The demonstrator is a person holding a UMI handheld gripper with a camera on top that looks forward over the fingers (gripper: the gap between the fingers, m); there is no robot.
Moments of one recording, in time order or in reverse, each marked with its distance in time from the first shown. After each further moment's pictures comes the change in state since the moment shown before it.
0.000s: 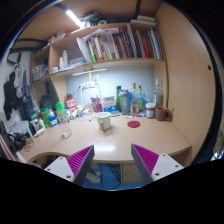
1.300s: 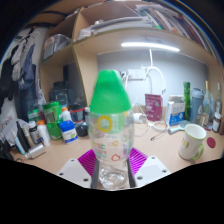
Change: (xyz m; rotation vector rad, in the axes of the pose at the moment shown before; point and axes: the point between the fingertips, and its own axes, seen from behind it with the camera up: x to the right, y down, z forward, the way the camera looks) arm -0.328 -0.014 0.369 0.044 -0.209 -0.092
